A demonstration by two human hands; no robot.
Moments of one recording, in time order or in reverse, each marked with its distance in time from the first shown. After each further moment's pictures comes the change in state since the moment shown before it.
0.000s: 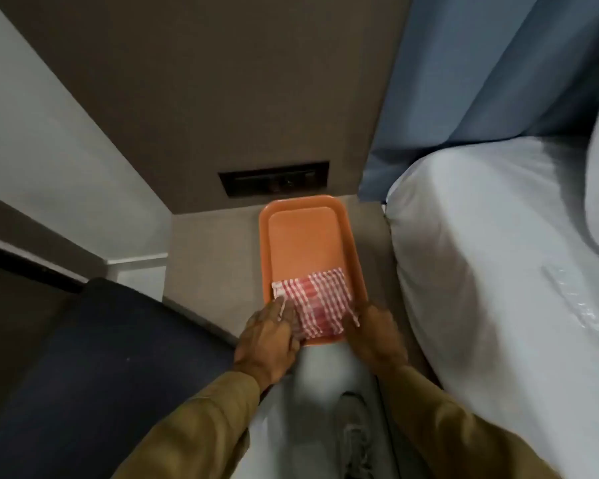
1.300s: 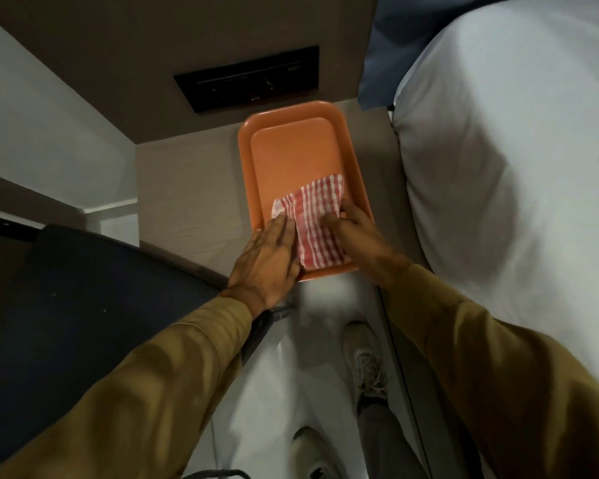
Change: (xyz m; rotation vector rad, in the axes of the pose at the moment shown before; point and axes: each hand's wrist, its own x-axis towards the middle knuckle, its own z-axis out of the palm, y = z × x) left_hand 0.044 -0.015 0.030 0.045 0.013 0.079; right_hand 0.071 0.016 0.050 0.775 -0.246 0.096
